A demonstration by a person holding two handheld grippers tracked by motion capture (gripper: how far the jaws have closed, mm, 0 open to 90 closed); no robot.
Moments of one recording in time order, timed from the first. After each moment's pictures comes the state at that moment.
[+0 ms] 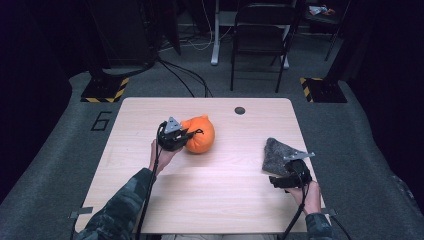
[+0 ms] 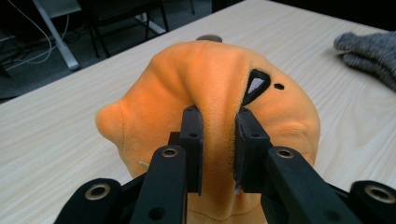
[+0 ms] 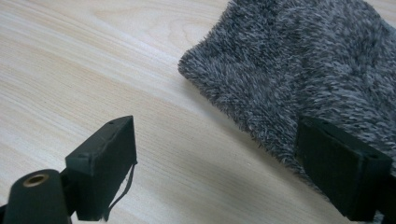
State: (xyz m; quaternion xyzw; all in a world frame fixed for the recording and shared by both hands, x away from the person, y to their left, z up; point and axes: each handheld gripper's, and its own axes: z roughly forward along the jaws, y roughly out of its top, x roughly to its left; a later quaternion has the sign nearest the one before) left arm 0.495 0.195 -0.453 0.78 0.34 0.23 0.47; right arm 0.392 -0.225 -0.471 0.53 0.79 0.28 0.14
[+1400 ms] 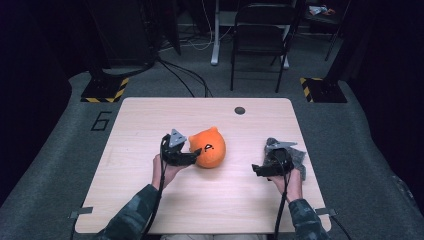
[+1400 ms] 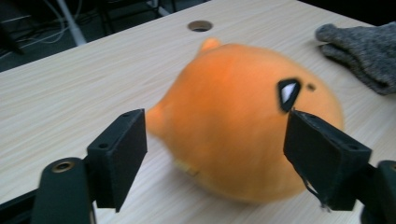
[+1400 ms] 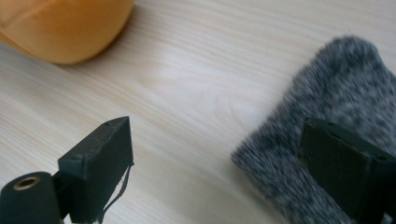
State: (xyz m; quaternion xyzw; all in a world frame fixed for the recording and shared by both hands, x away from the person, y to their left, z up) left arm 0.440 0.189 -0.452 0.78 0.38 0.24 0.44; right arm 0.423 -0.174 -0.457 0.49 0.79 0.32 0.16
